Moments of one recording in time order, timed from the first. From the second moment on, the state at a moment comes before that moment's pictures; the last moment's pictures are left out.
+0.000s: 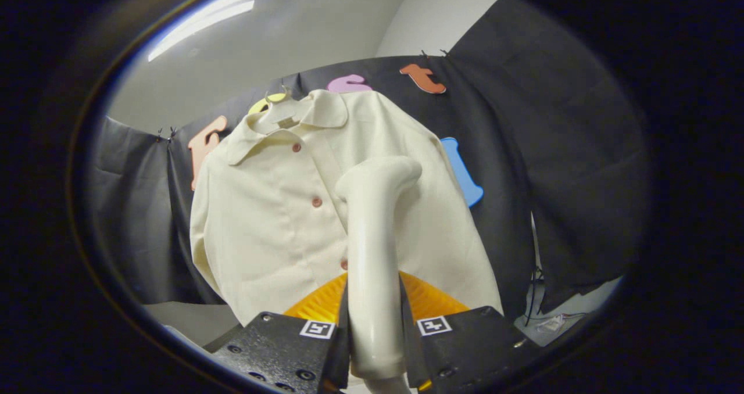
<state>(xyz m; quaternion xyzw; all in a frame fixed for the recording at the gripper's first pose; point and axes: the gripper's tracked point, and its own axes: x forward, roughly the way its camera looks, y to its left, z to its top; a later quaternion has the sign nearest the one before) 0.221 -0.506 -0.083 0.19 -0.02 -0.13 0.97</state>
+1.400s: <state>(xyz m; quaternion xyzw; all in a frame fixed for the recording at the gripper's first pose) 0.073 -0.305 -0.097 0.20 0.03 -0.08 0.98</state>
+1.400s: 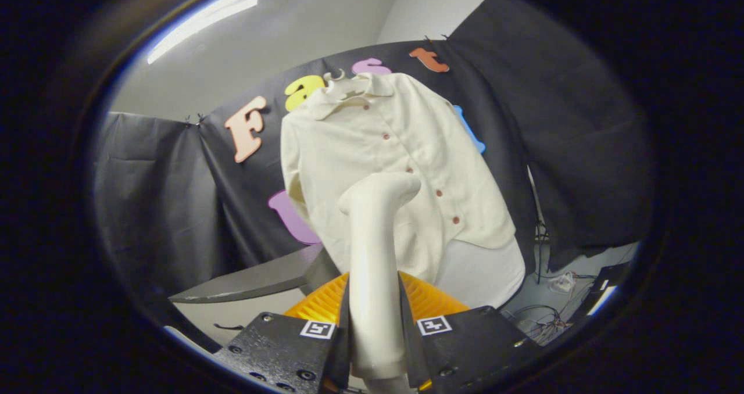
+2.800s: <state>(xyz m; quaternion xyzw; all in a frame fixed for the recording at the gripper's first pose) 0.011 -0.020 -0.002 0.01 -0.02 0.00 1.00</state>
